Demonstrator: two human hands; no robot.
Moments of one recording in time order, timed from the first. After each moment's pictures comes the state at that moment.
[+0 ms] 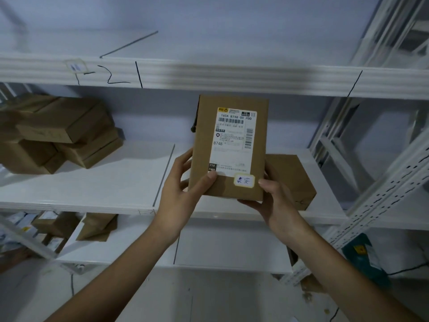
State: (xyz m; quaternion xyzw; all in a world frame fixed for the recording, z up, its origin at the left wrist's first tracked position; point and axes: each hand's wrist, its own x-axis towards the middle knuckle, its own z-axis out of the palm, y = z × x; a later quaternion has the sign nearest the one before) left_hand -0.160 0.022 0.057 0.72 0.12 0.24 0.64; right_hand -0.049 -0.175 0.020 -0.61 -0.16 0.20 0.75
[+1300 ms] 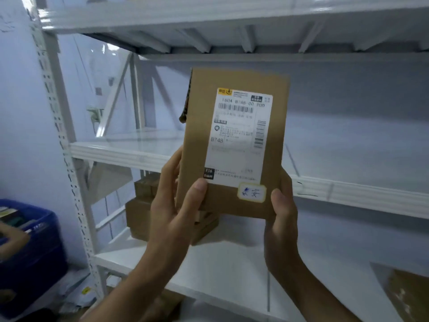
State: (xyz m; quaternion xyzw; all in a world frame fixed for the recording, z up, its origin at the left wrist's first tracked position) left_hand -0.340 0.312 0.210 0.66 -0.02 0.53 0.53; right_hand -0.215 0.194 0.192 -0.45 -0.40 -0.05 0.80
